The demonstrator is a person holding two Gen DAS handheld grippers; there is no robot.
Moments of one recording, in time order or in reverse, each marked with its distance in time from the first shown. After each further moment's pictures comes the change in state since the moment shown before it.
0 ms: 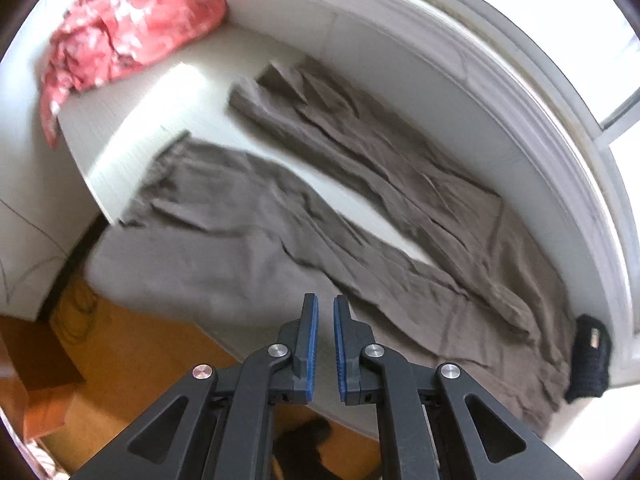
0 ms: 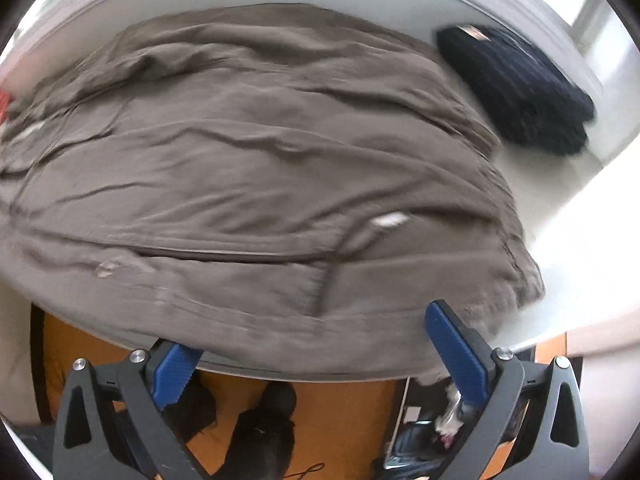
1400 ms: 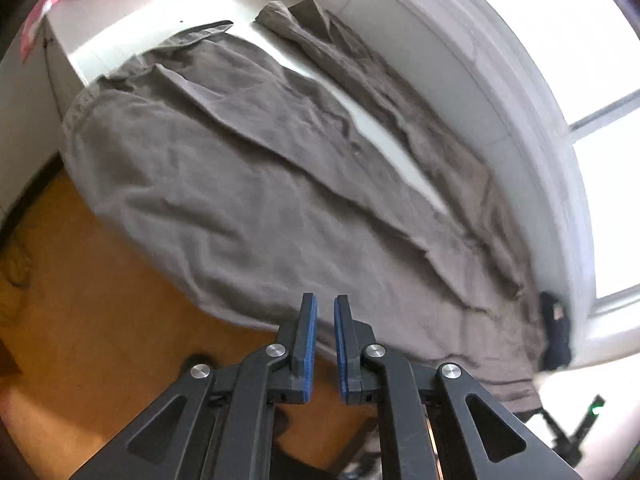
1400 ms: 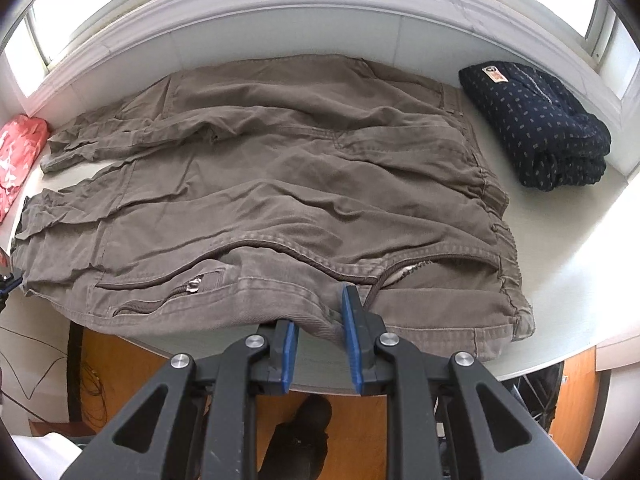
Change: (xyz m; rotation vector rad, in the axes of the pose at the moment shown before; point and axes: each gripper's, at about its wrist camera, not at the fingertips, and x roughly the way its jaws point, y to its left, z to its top) left arm 0.052 0.104 -0.094 -0.036 0.046 -0.235; right arm -0.053 -0.001 0.035 -0.018 -0.050 0.155
